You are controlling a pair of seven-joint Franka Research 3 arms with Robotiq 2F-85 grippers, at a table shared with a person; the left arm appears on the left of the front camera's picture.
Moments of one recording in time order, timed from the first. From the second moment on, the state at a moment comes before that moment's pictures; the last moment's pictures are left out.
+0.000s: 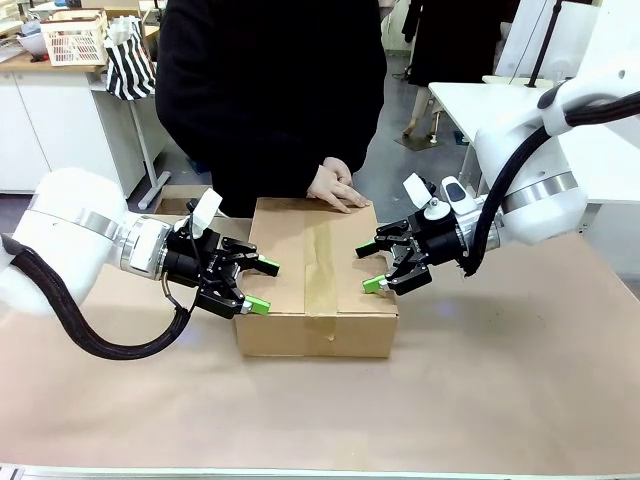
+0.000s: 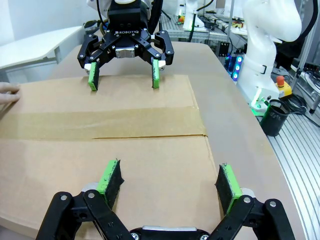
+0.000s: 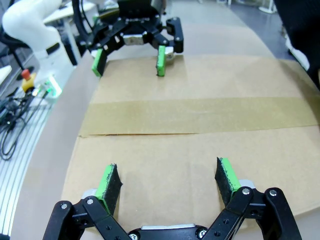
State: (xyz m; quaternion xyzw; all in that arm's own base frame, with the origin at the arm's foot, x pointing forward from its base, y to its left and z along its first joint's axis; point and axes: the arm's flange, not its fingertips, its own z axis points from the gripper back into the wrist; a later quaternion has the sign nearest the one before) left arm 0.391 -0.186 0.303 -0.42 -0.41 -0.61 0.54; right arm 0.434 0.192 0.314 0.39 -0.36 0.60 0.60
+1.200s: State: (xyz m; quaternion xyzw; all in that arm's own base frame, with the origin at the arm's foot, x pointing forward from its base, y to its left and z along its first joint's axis) left arm 0.391 -0.186 0.303 -0.42 -0.41 -0.61 0.54; right arm 0.434 0.192 0.314 0.39 -0.36 0.60 0.60
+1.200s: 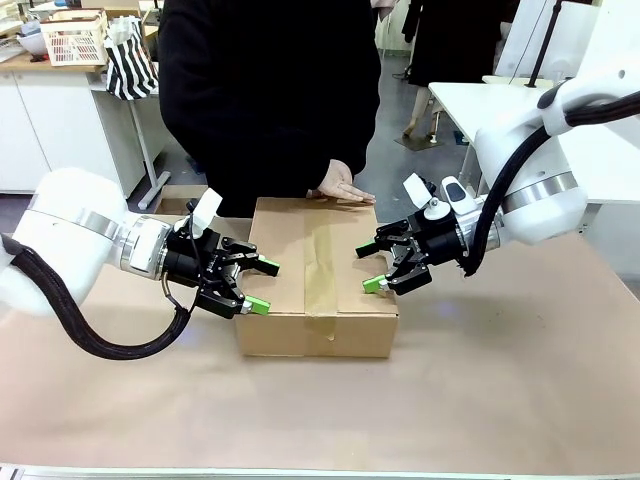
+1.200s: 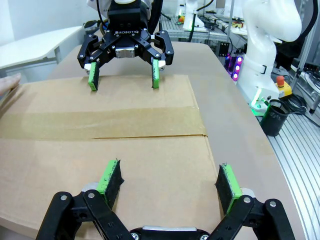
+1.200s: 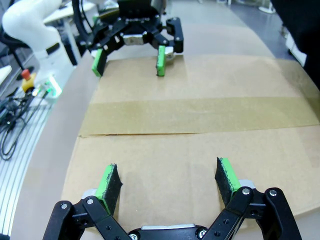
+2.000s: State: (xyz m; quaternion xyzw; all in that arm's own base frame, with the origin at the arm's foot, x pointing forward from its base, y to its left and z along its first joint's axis) left arm 0.391 -0.186 0.303 -0.42 -0.41 -0.61 0.54; right arm 0.434 0.192 0.314 0.39 -0.36 0.60 0.60
